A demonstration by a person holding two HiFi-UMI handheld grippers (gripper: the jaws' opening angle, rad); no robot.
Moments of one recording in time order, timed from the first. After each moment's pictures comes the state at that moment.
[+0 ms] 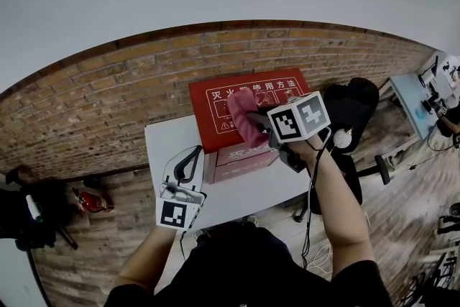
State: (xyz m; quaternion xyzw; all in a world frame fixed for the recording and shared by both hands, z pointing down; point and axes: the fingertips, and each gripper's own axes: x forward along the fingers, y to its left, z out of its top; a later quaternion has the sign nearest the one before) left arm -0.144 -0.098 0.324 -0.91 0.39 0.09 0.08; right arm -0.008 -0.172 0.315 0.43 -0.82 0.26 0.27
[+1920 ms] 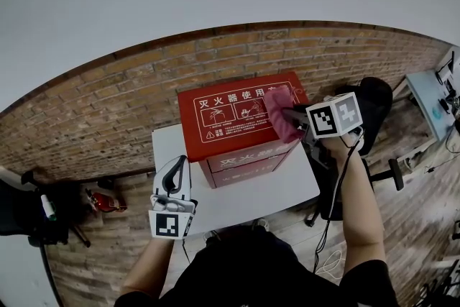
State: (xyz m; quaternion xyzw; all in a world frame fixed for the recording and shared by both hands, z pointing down) left arm -0.141 -0.096 0.317 -0.87 0.47 0.07 0.12; right arm 0.127 -0.182 0.314 0.46 -0.81 0.27 0.24
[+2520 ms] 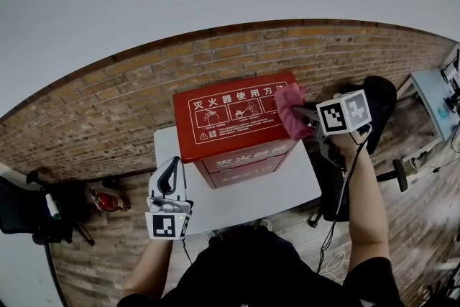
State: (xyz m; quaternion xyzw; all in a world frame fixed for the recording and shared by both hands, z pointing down) left arm -0.141 -0.096 0.316 -0.86 0.50 0.05 0.12; right arm 0.171 -0.184 0.316 0.46 -0.81 0.28 0.24
